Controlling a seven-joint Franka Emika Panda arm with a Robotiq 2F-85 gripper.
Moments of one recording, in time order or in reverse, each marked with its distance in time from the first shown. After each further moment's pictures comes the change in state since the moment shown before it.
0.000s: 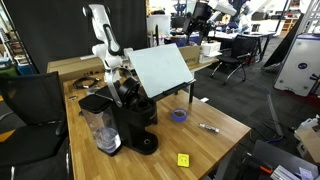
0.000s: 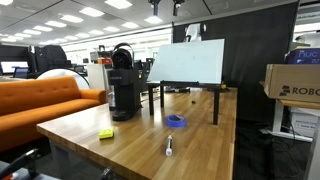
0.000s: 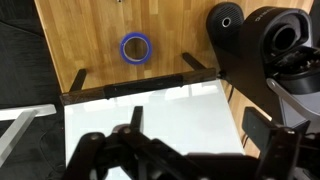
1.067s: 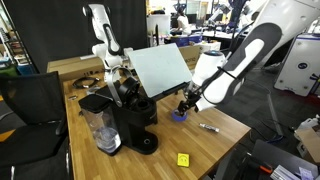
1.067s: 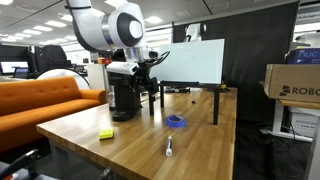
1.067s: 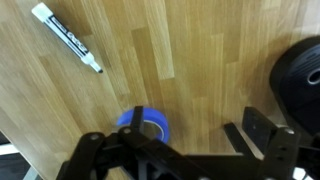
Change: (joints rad) arm -0.418 0.233 0.568 -0.752 -0.474 1.068 0.574
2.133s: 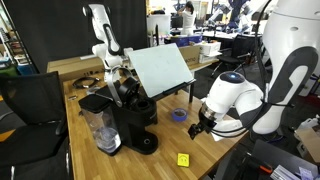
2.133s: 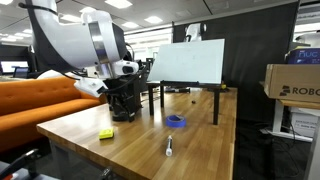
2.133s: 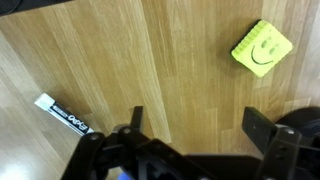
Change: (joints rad) arm 0.634 -0.008 -0.707 -0.213 -0.705 0.270 0.679
